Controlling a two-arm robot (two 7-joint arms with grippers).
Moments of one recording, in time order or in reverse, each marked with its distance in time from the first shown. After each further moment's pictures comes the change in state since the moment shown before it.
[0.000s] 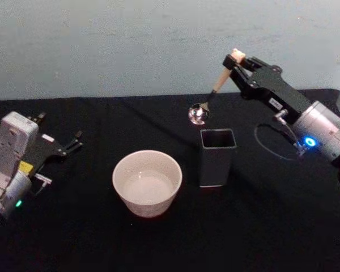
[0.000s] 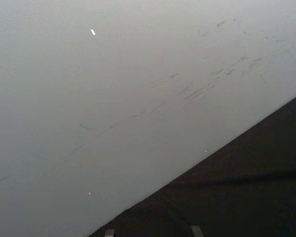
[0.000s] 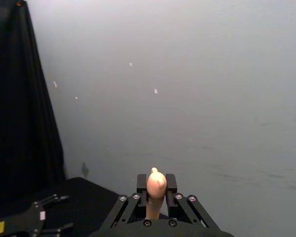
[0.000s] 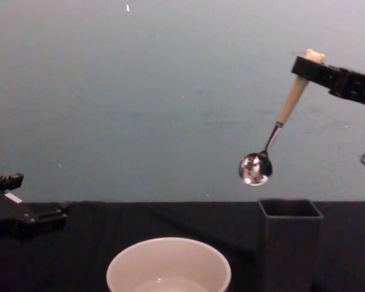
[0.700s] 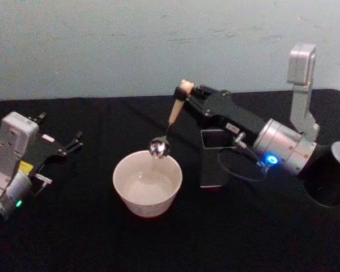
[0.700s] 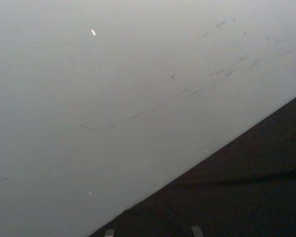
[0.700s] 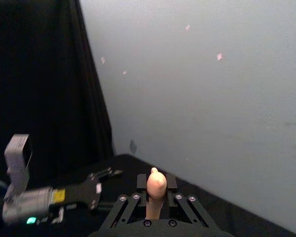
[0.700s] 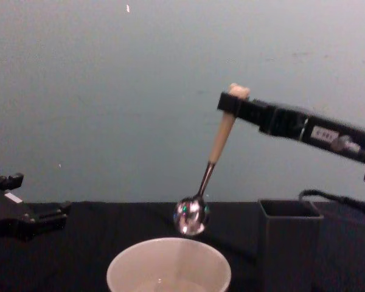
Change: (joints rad) left arm 0.000 0.000 0.000 0.000 0.000 0.000 0.000; right arm 0.055 -0.028 -0.150 0.058 0.009 0.036 0.097
